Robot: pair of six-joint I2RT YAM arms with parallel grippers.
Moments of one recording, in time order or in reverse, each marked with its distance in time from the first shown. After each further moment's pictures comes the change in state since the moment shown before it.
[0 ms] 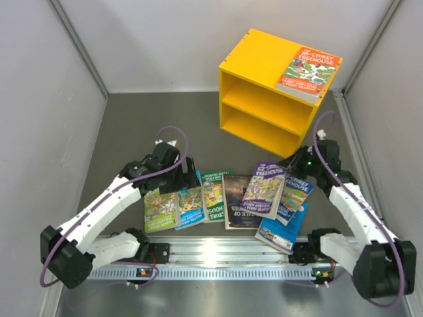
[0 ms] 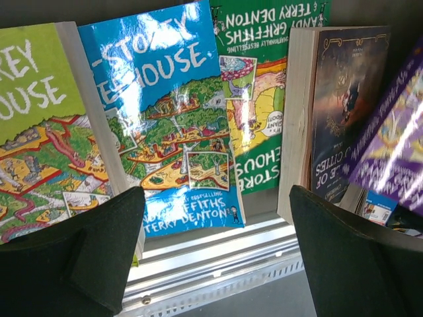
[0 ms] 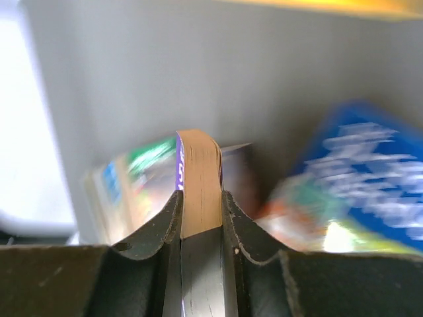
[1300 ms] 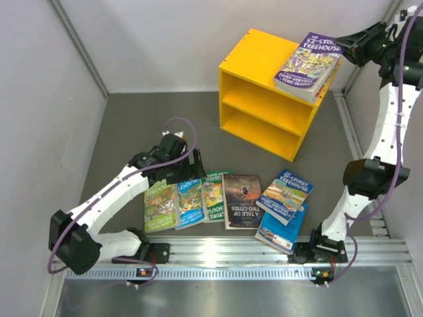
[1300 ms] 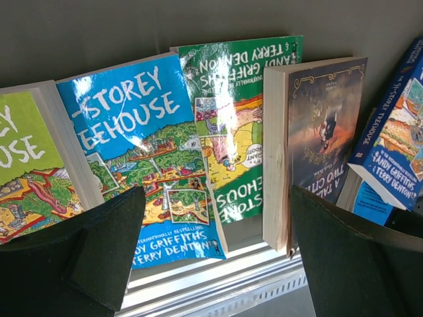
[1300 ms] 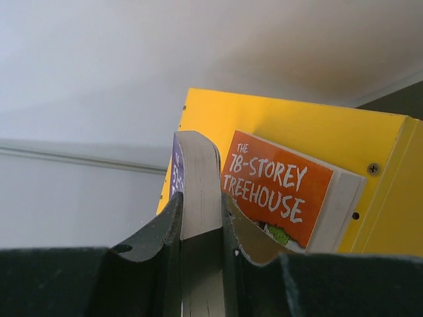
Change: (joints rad) left arm 0.000 0.123 0.076 0.095 0.000 0.023; right arm -0.340 0.903 1.806 -0.422 -0.300 0.124
